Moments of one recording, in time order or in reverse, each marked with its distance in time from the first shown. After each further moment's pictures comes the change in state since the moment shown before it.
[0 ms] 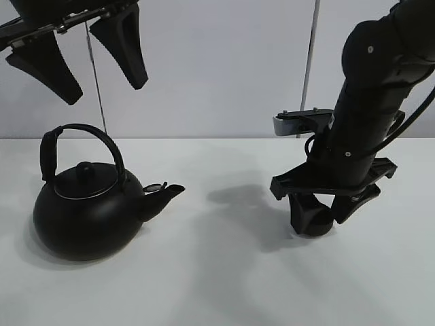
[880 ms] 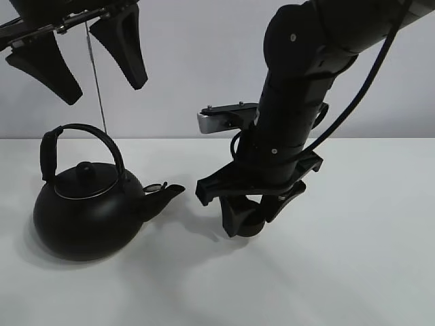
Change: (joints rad) left arm 0.000 0.000 0.000 0.002 0.000 0.000; right arm 0.215 0.042 -0.132 0.034 0.061 0.012
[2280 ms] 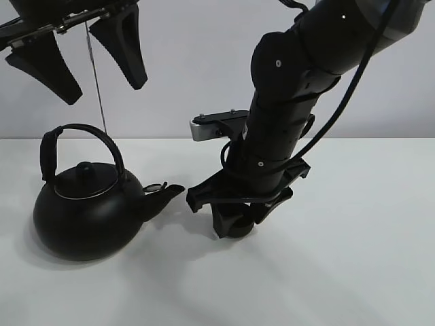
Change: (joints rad) left arm 0.000 0.000 0.000 0.001 0.000 0.000; right arm 0.020 0.059 -0.011 -0.042 -0.107 0.056
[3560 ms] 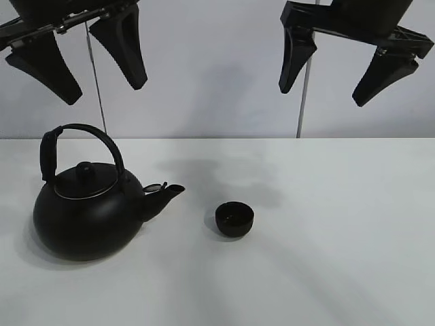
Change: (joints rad) left arm 0.000 0.000 0.000 0.000 0.000 0.000; right arm -0.305 -0.313 -0.203 0.143 0.440 0.060
